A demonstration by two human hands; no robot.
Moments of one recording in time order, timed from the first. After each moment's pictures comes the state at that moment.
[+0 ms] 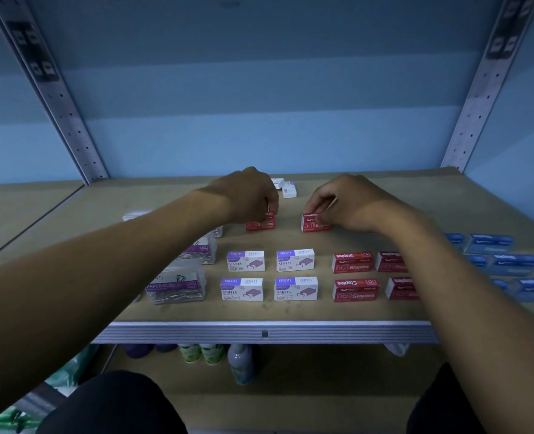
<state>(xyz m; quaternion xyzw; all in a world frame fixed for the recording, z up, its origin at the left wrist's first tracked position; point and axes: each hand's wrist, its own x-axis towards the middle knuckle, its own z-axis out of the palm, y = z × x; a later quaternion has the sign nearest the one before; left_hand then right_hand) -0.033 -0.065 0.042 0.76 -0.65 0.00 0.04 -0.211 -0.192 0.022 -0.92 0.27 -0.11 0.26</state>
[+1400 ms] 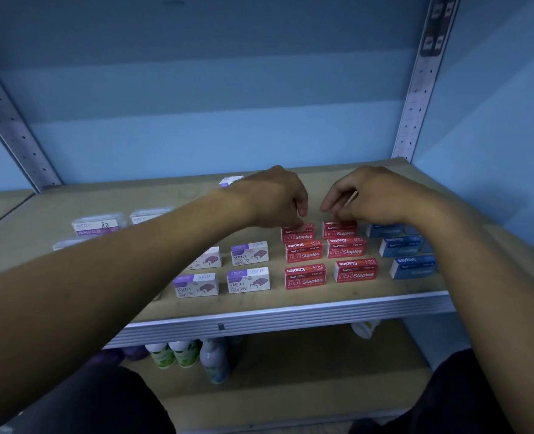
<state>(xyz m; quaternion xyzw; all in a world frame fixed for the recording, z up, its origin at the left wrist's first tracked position) -0.128 -0.100 0.050 0.70 -0.71 -0.02 0.07 -0.304 -0.211 0.037 -0.90 0.33 -0.11 0.27</state>
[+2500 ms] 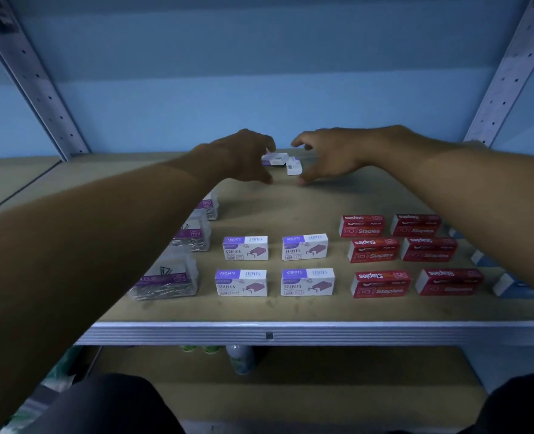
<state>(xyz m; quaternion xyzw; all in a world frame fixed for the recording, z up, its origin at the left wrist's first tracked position) 0.029 -0.131 0.015 0.80 -0.60 0.01 0.04 -0.128 -0.255 0.027 -0.97 0.25 0.04 0.06</state>
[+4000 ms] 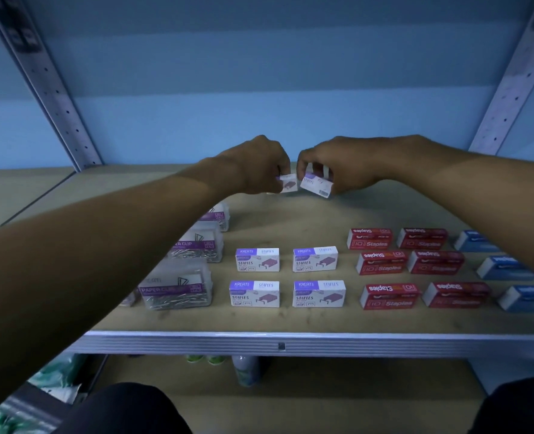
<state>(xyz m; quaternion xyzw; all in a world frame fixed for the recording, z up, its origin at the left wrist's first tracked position) 0.009 -0.109 0.032 0.74 -0.66 0.06 0.07 -0.143 -0.249 0.042 -0.99 0.13 0.04 0.00</state>
